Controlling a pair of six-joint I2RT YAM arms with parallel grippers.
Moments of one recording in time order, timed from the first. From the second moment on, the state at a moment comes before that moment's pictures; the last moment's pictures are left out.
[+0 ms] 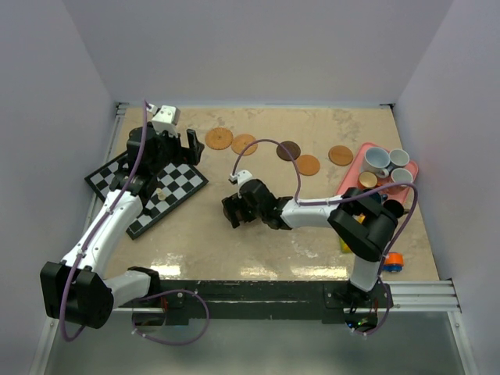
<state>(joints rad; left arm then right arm) -0.21 1.16 0.97 -0.09 0.15 -0.10 0.92 1.83 0.96 0.14 0.12 0.30</state>
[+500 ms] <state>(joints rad) -0.21 1.17 0.97 -0.09 0.15 -0.10 0.96 1.79 0.96 0.05 0.15 0.36</state>
